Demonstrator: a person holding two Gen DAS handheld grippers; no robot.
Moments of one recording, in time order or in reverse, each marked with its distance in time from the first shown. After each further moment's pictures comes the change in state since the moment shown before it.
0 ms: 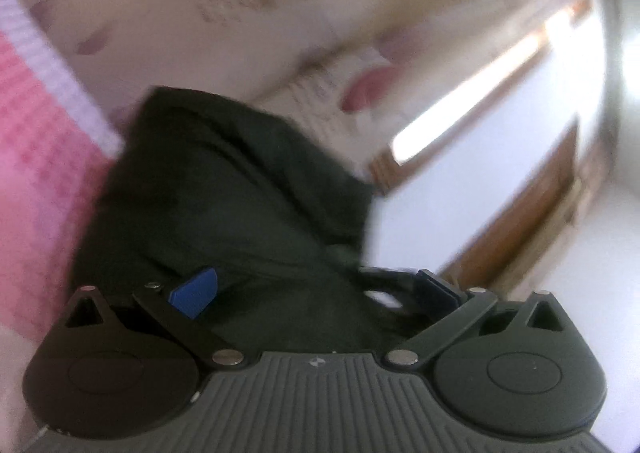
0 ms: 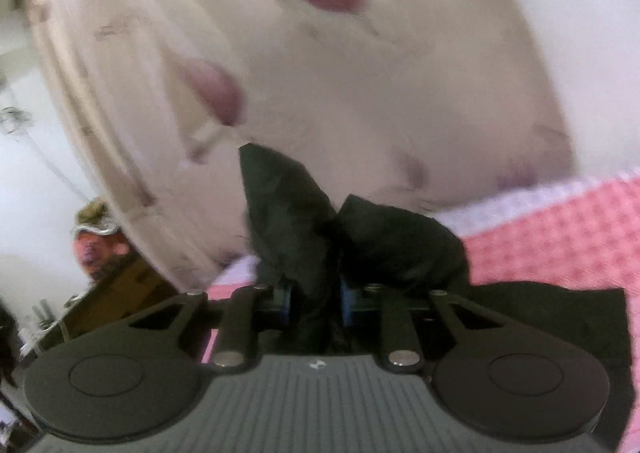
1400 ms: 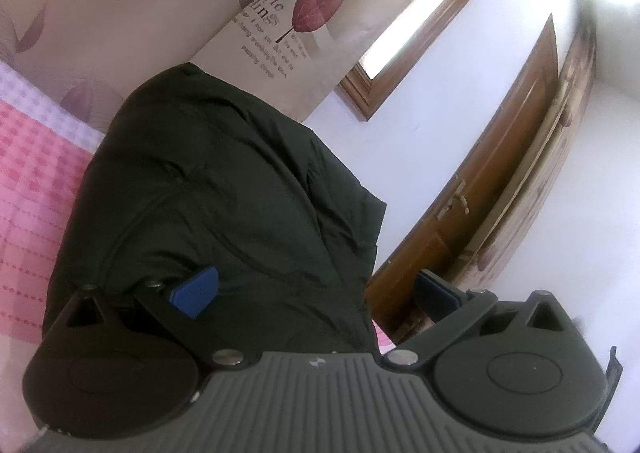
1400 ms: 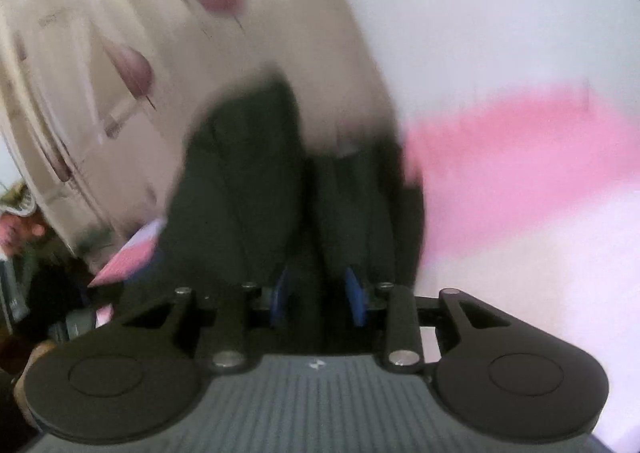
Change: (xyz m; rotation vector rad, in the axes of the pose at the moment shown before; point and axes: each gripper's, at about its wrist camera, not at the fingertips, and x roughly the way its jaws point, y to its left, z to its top) left arm 0.036 -0.015 -0.049 0.205 0.123 0.001; right arm -0.051 0.105 -0.089 -0.068 -0.080 -0.319
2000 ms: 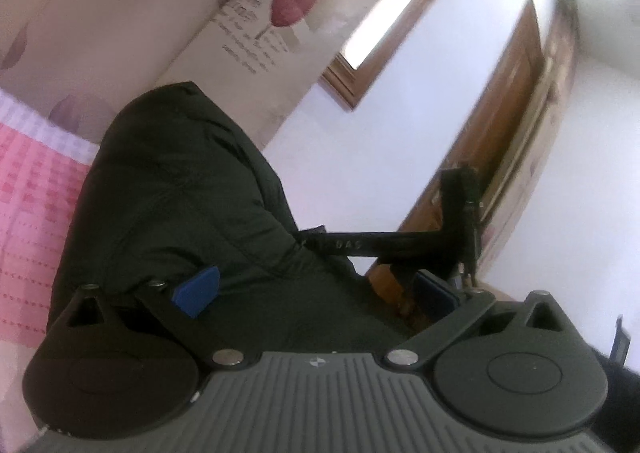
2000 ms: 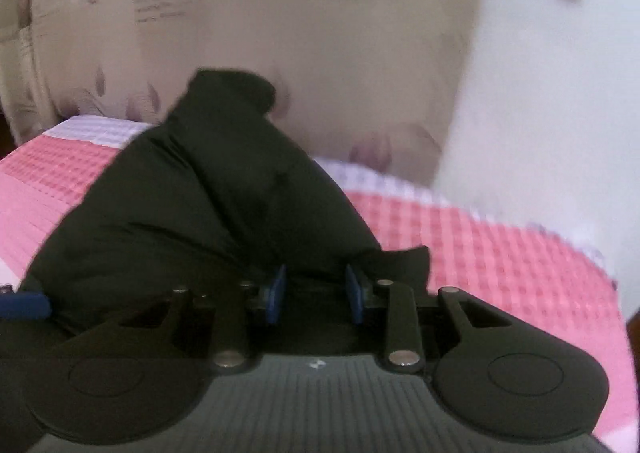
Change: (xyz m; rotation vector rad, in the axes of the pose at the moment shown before) left arm 0.004 -0.005 -0.007 0.105 0.022 -0.012; right arm 0.195 0.068 0.068 -0.407 0.241 -0.210
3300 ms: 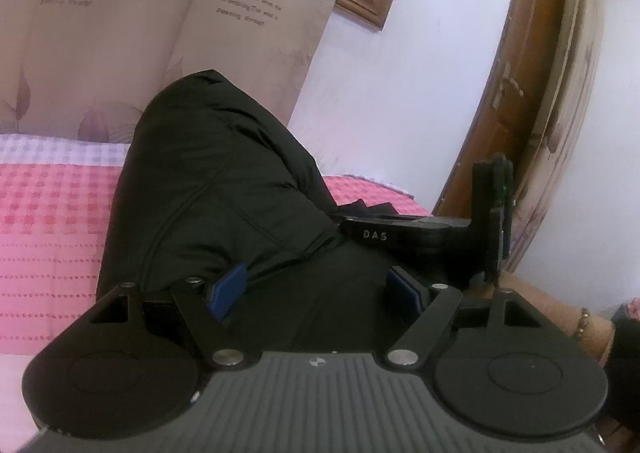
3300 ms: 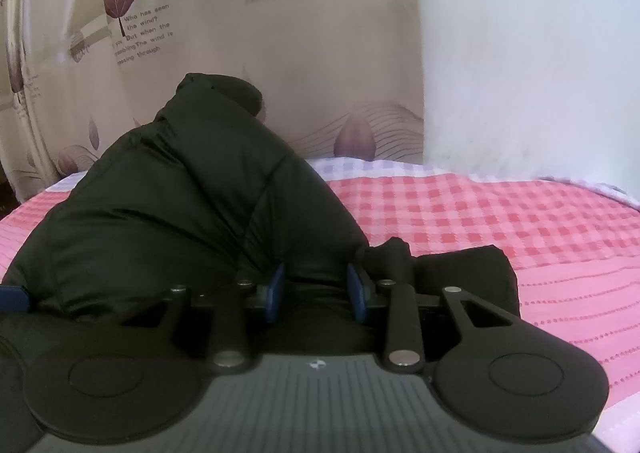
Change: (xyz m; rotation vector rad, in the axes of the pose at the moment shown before) left arm 0.029 -0.028 0.006 0.219 0.221 0.258; right arm -0.019 -0.067 -0.101 0.165 -0.176 0.054
